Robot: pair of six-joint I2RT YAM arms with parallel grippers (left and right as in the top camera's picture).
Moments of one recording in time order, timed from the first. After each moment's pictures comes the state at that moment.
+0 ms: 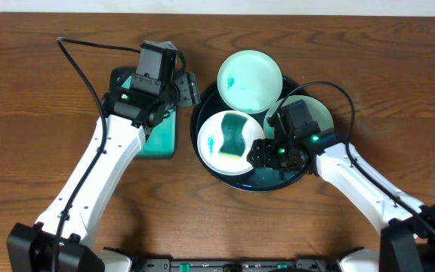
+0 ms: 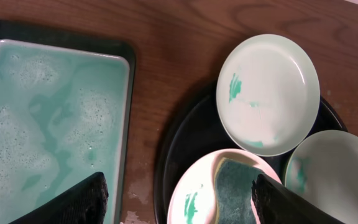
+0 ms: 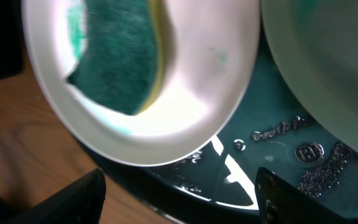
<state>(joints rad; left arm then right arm) -0.32 1.53 1.33 -0.68 0.00 -0.46 0.42 1.55 0.90 -0.60 -0.34 0.49</state>
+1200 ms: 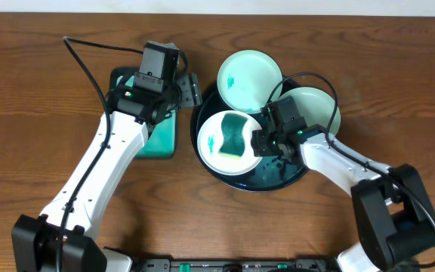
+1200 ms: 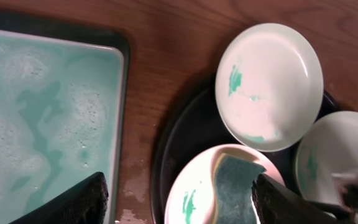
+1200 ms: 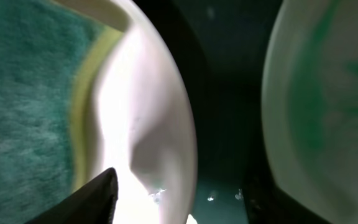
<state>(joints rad) -0.32 1.56 1.33 -0.68 0.03 -0.46 0.42 1.75 0.91 -0.31 -0.12 0.33</state>
